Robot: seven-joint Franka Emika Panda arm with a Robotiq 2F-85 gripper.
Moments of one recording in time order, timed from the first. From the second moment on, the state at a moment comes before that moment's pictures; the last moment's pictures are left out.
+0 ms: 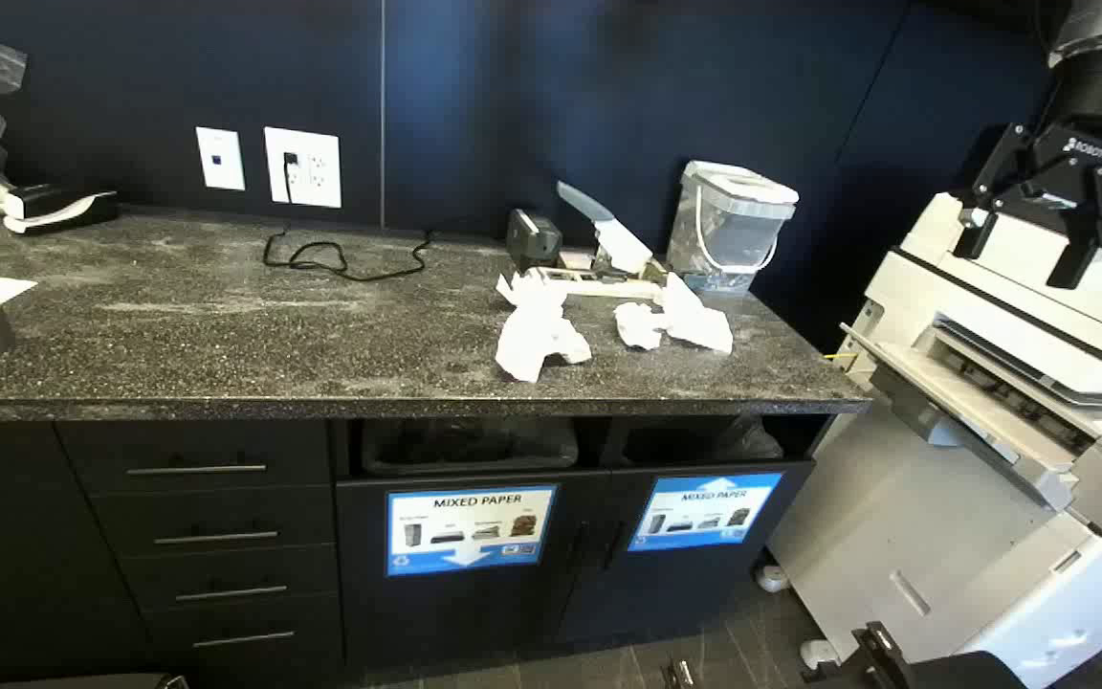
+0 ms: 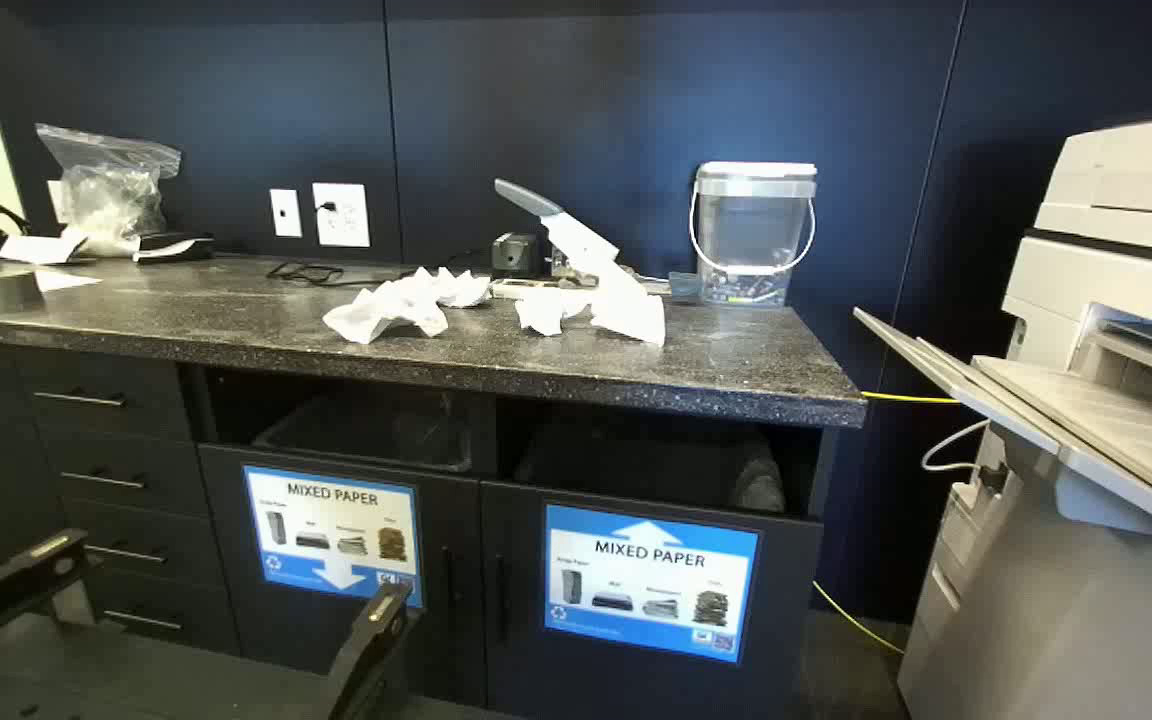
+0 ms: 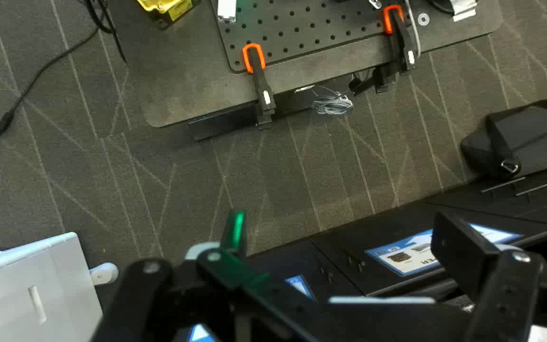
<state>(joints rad) -0.13 -0.37 -0.20 -2.20 -0.02 1.55 -0.06</state>
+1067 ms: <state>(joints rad) -0.08 -0.27 -0.12 -2.21 -0.02 1.68 -0.05</state>
